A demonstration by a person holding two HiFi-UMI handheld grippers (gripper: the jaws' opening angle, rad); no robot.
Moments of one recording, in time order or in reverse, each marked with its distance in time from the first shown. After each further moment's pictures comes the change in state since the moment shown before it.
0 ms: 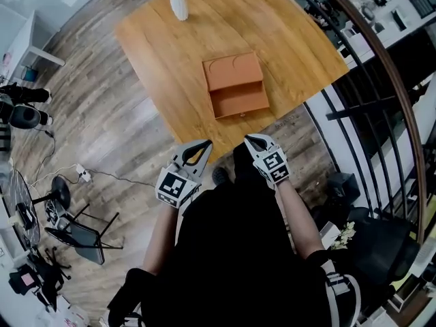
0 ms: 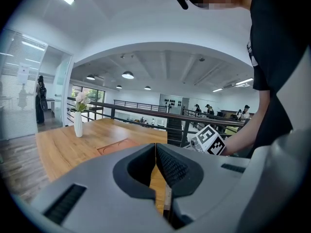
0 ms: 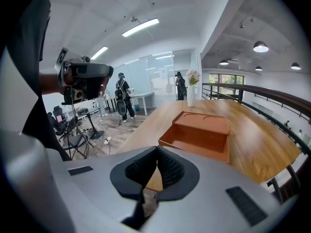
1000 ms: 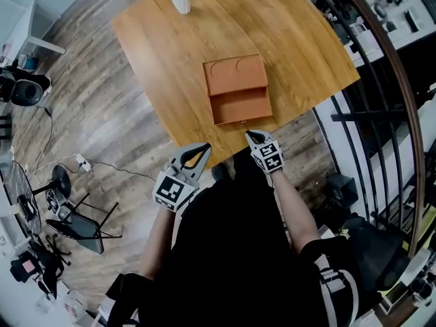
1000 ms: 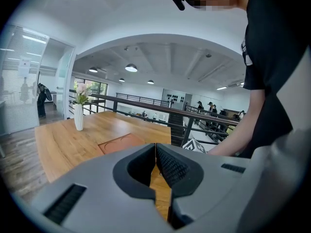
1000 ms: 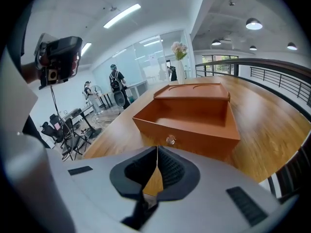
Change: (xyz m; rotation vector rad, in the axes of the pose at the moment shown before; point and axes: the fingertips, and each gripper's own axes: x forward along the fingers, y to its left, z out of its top) left arm 0.043 0.033 -0.001 -0.047 0.074 0.009; right arm 0.082 -0.075 -0.071 0.143 0.146 0.006
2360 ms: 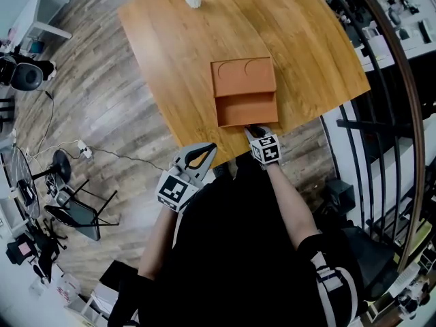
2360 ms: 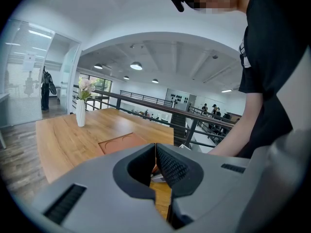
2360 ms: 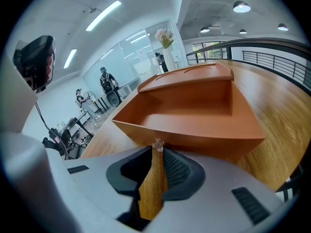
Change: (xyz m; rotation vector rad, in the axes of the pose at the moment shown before) left arm 0.023 0.014 0.009 -0.065 0.012 0.025; right arm 0.049 -0.030 0.005 0.151 0.062 0.004
